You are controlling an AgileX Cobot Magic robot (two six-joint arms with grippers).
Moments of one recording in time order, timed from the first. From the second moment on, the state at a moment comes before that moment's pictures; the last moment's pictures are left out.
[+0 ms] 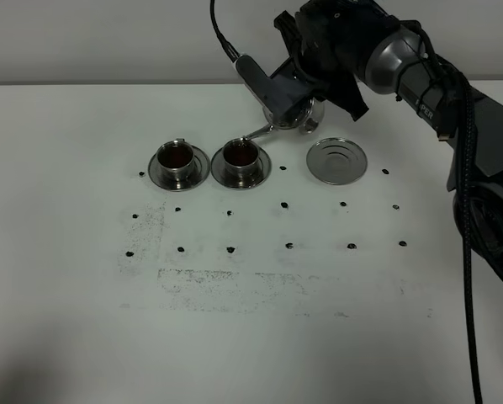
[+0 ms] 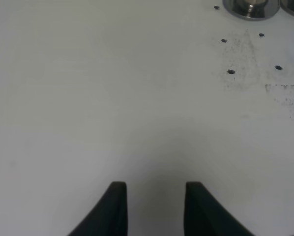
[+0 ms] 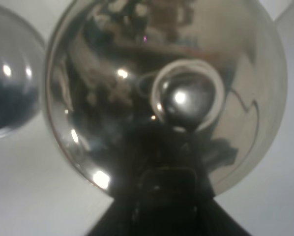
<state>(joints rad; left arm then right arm) -0.03 0.00 -0.46 0.03 1.07 0.04 0.49 2.41 -2.27 -0.35 1.00 -1.61</state>
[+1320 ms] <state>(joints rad) -0.03 0.00 -0.46 0.03 1.07 0.04 0.61 1.93 -1.36 -0.04 0.65 -0.04</state>
